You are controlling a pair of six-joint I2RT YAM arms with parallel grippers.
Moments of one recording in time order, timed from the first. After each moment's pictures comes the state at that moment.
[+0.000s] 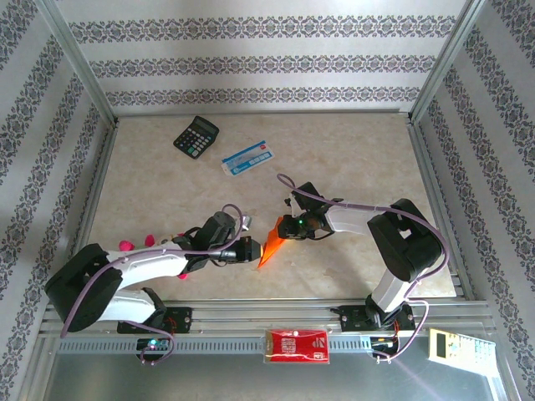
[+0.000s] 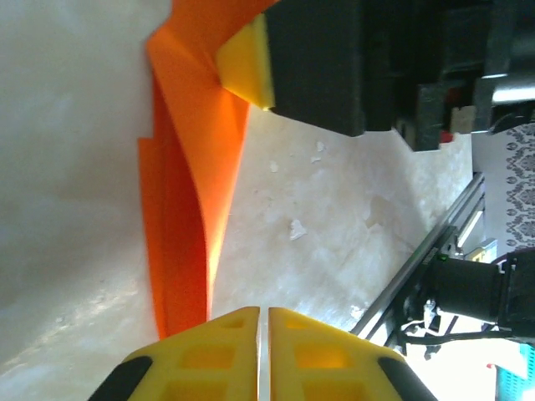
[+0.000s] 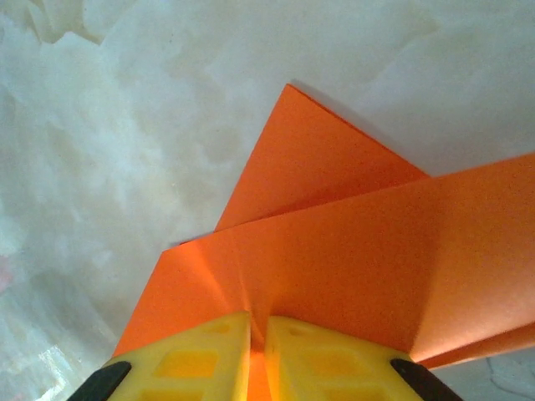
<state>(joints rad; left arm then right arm) -0.78 1.33 0.49 0.12 0.40 -0.88 0.57 1.70 0.81 -0.24 -0.41 0.56</state>
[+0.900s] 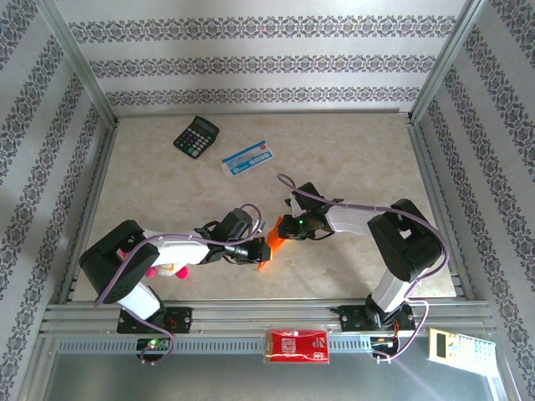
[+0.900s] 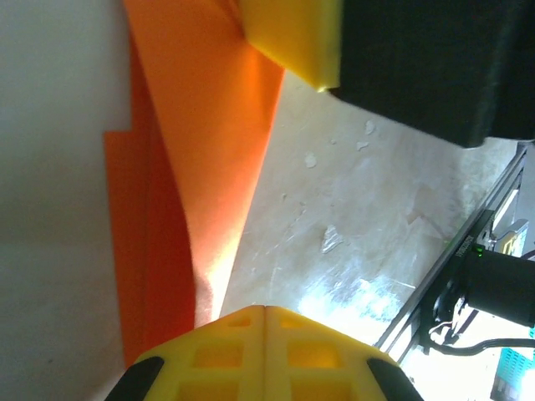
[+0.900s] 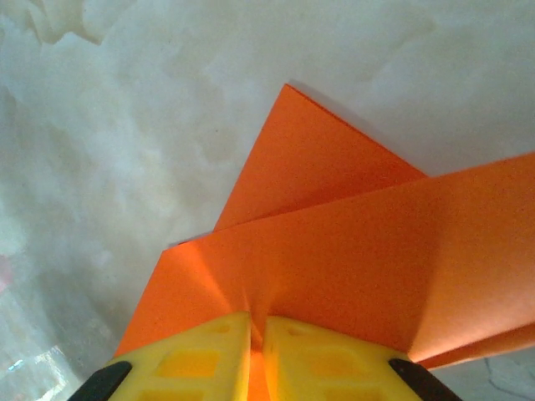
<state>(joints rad) -0.78 1.58 0.60 0.12 0.47 -0.88 0.56 1.70 0.80 -0.23 -0.41 0.56</state>
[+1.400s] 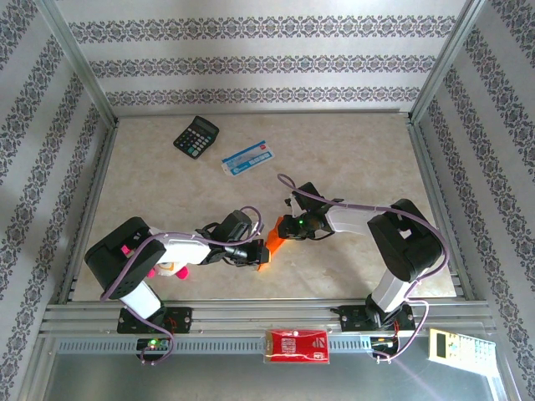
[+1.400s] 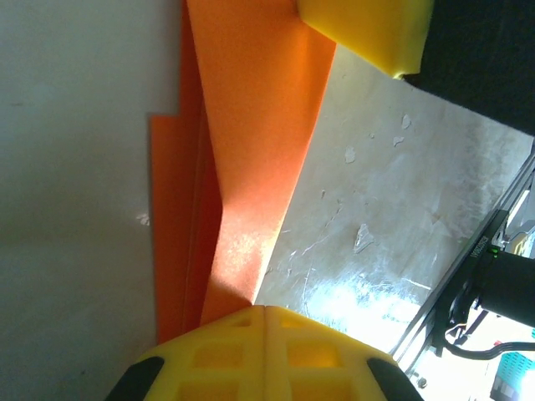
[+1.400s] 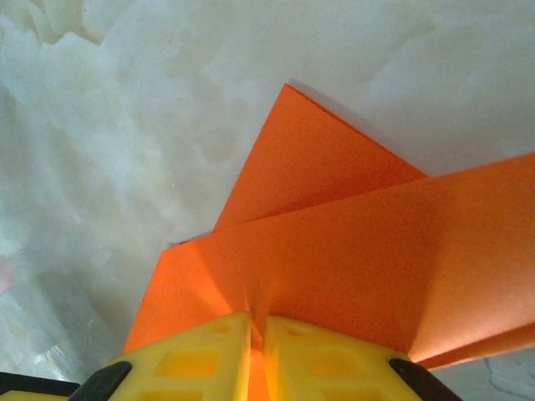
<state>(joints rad) -0.77 1.62 0.59 0.15 0.49 -0.89 0.56 1.70 0.80 -0.23 -0.41 0.56</state>
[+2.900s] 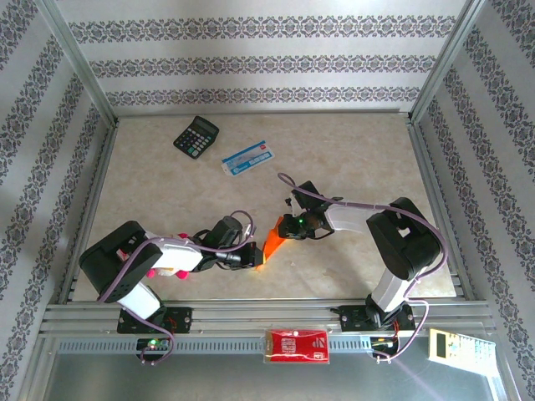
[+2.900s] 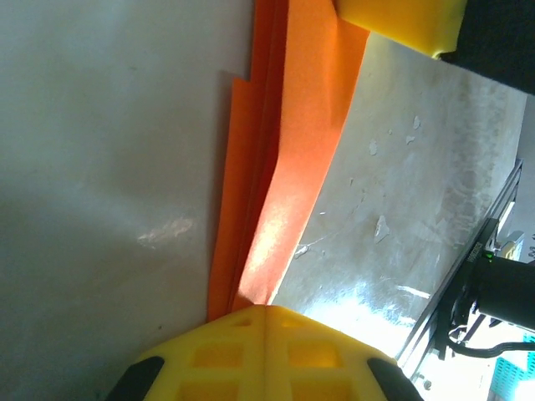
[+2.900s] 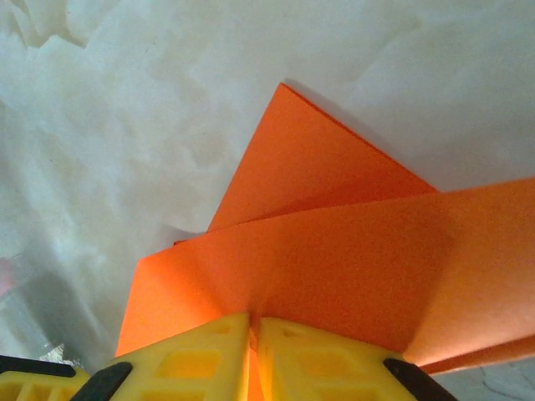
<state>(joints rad) -0.76 1.58 0.46 0.30 0.48 -0.92 0.56 1.72 0.82 -0.26 -0.42 0.57</state>
